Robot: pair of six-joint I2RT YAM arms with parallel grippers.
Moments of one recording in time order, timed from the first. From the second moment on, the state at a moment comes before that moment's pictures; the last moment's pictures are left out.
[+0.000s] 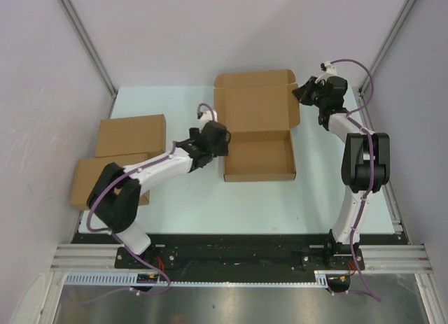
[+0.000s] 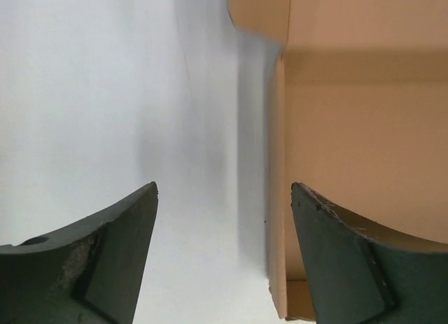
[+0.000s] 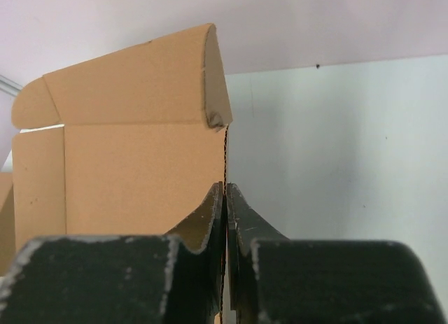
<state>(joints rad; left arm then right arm) -0.69 1.68 1.11 -0.23 -0.50 -0.51 0.00 2.04 1.46 0.35 -0.43 0.41</state>
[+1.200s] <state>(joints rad) -0.19 1.90 1.23 0.42 0.45 -0.60 0.10 1.84 1.26 0.29 -0.32 0.30</state>
